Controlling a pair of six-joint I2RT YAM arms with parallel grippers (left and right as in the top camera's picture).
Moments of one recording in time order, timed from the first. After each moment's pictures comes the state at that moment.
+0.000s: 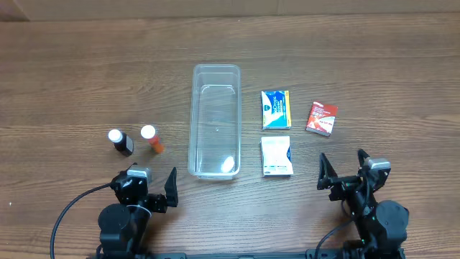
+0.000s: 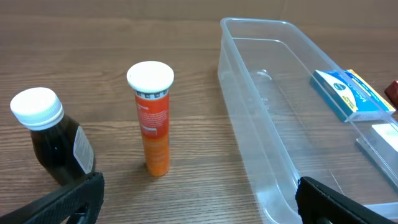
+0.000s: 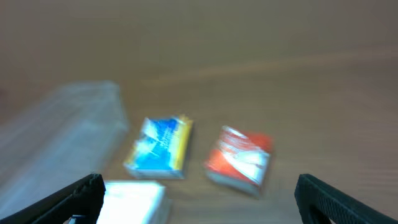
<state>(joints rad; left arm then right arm) -0.04 0.02 0.13 -0.46 0.14 -0.07 0.02 0.01 0.14 -0.28 -0.20 0.19</state>
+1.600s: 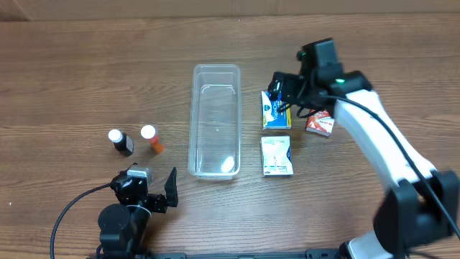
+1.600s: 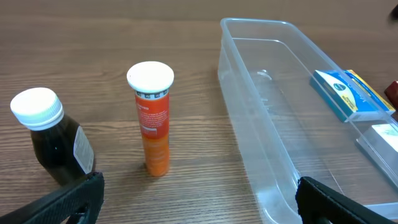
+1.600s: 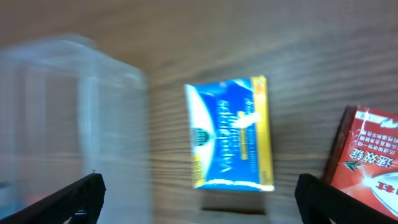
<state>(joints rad) -0.04 0.01 0.13 -0.46 0.14 -0.07 0.28 1.74 1.39 -0.73 -0.13 0.45</state>
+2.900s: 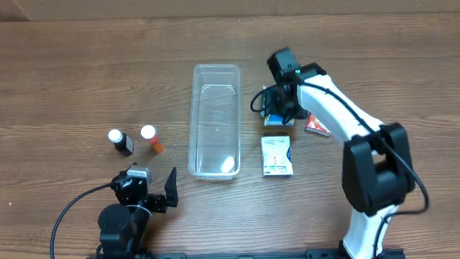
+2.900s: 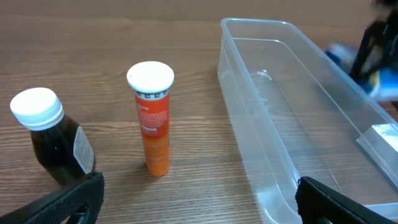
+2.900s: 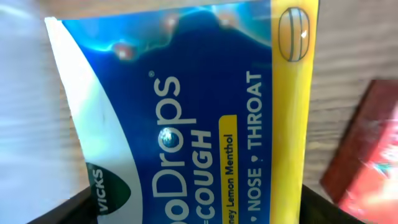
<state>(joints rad) -0.04 0.01 0.13 -0.46 0.14 -0.07 0.38 1.99 1.58 -0.93 0.01 0.44</state>
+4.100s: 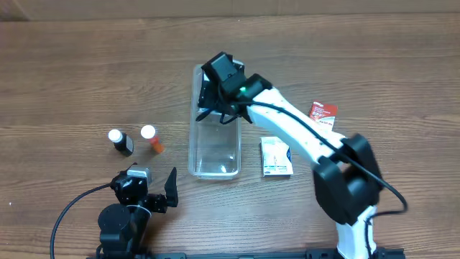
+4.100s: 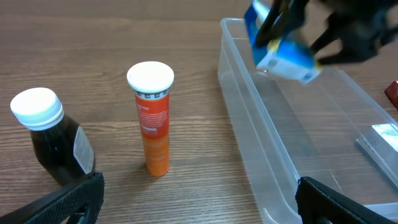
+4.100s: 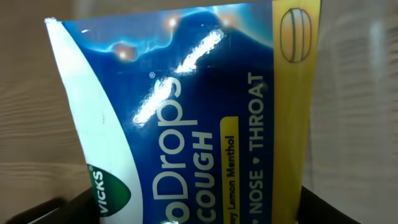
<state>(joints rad) -0.04 0.01 0.13 -0.46 0.14 -0.07 0.67 2.09 1.70 -0.67 0.01 0.85</state>
